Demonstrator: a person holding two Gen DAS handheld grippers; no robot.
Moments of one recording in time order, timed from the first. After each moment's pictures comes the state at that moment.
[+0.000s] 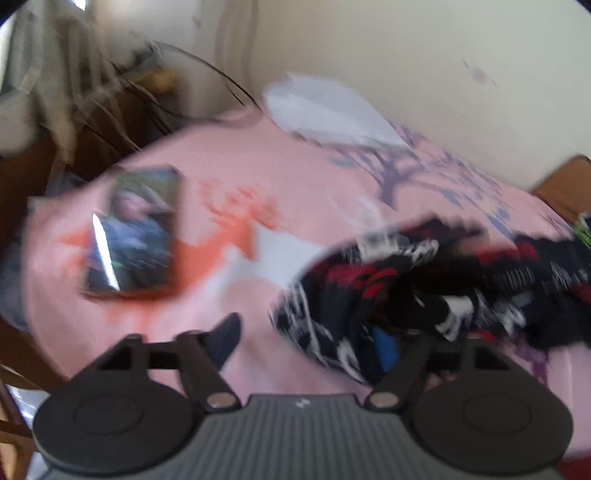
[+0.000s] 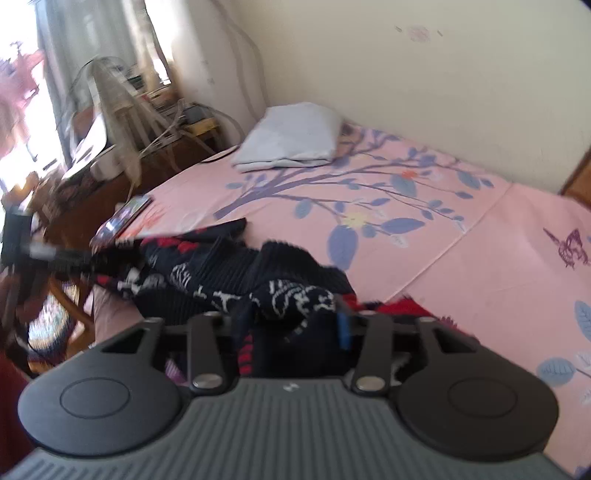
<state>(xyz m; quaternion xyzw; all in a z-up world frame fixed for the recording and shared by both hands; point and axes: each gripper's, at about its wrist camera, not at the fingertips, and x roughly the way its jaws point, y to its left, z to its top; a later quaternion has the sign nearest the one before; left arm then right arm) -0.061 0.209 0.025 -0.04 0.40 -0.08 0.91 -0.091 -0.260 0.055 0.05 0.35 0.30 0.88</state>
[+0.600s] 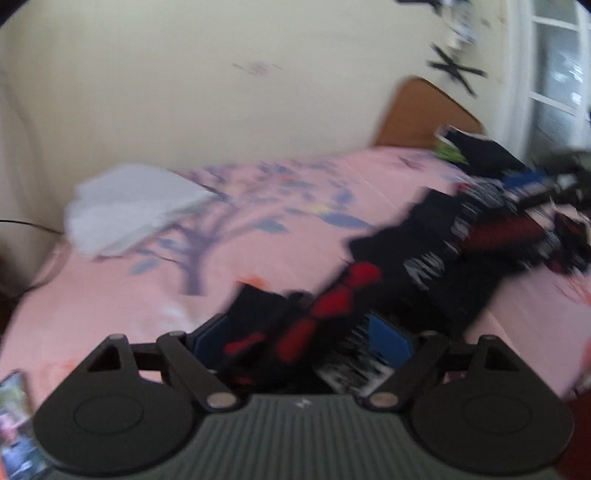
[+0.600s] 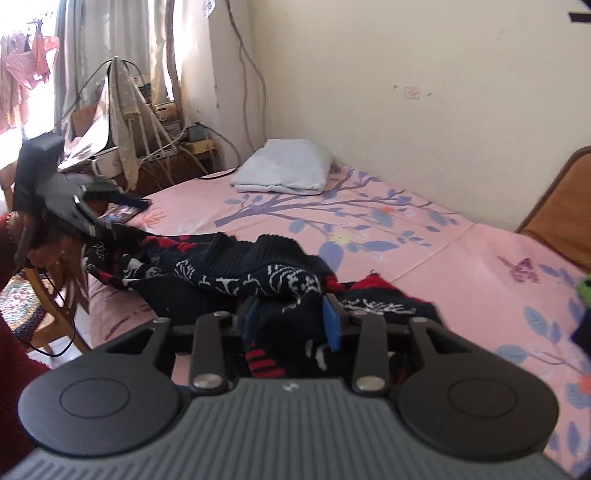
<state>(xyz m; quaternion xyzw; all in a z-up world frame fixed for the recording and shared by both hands) -0.031 0.075 0.047 0.15 0.32 -0.35 0.87 -0.143 -0.252 0.073 0.01 0.29 0.21 0.93</state>
